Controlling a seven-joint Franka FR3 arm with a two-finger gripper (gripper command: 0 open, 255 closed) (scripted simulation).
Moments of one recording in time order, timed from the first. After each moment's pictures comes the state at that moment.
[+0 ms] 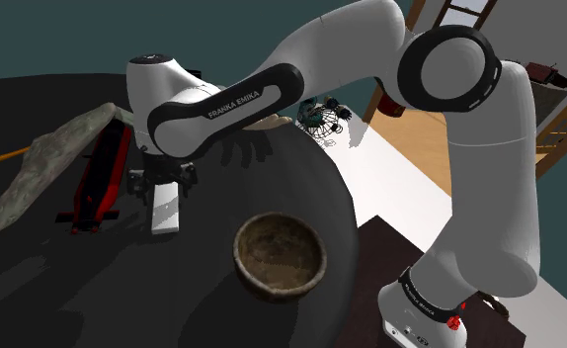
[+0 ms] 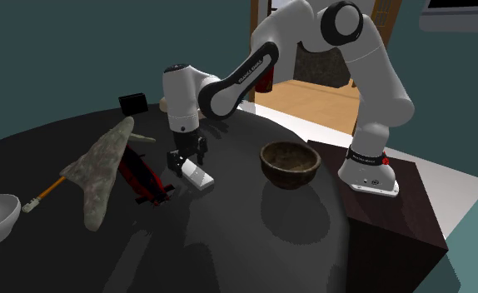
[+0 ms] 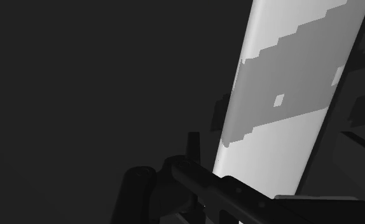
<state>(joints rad) 0.27 0.60 0.45 -1.65 -0.28 2.19 0.98</state>
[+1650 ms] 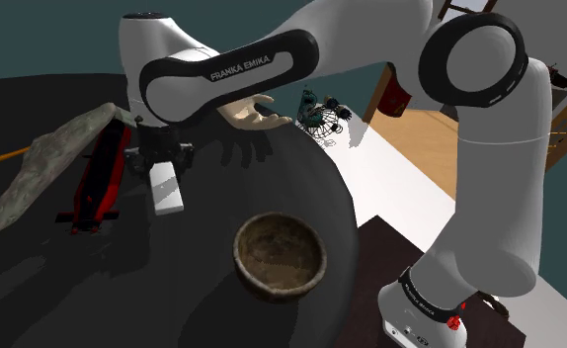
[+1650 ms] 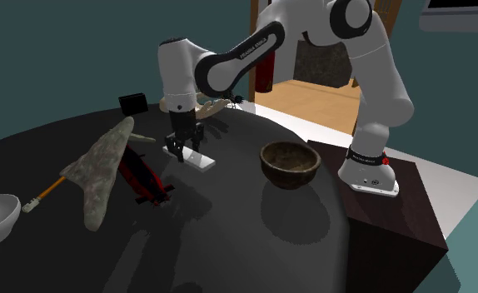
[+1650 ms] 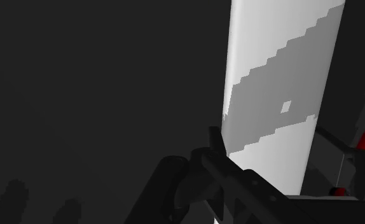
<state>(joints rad) 0.26 0.53 0.47 -1.60 -0.24 2.07 0.95</state>
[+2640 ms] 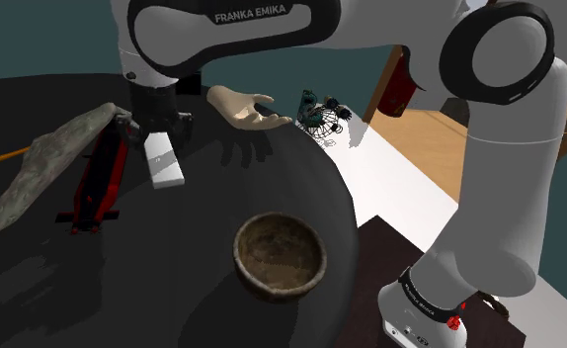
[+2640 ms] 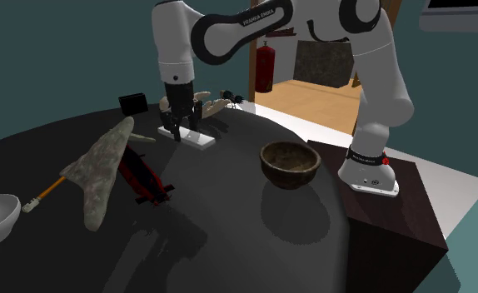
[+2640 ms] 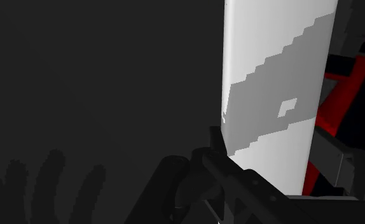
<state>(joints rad) 0.25 0.46 0.49 -1.49 -0.21 1.91 0.93</state>
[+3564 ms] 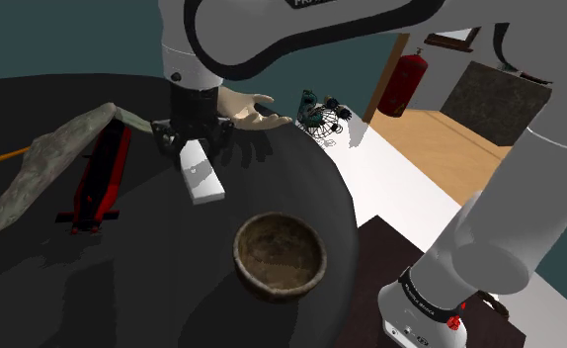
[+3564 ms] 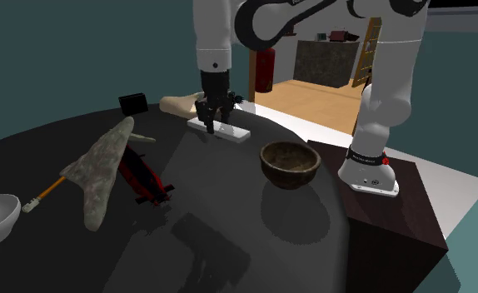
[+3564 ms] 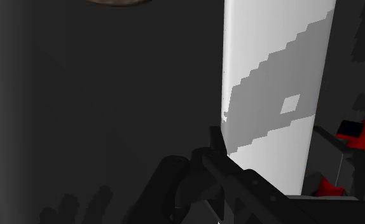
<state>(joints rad) 0.17 0.09 0.55 -1.89 -0.03 1.98 0.89</state>
